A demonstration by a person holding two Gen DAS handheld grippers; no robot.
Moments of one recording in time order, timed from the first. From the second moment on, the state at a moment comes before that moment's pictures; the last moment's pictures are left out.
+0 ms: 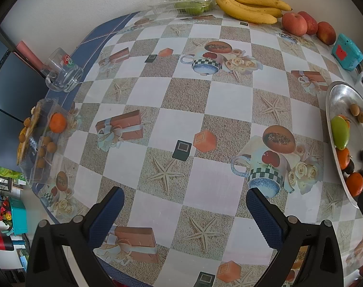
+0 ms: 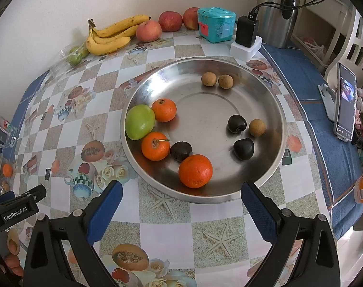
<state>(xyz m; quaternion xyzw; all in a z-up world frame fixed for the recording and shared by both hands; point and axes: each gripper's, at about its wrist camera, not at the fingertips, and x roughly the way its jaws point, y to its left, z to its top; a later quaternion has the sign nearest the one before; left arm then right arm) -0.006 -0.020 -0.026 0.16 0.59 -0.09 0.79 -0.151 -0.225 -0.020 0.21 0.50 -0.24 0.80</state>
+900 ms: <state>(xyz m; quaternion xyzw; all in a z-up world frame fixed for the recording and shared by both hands) -0.007 -0.018 -0.027 0.16 0.59 -0.09 0.79 -0.151 -0.226 -0.022 0.21 0.51 -0.24 0.80</state>
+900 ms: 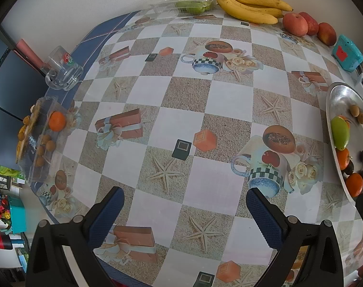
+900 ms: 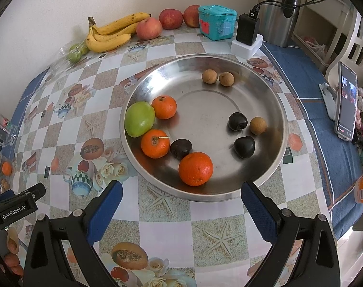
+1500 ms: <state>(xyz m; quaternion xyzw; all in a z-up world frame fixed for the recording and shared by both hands) -0.008 -0.017 -0.028 0.16 0.59 -0.09 0.79 -0.151 -0.226 -0.022 0.21 0.51 -0.24 0.80</state>
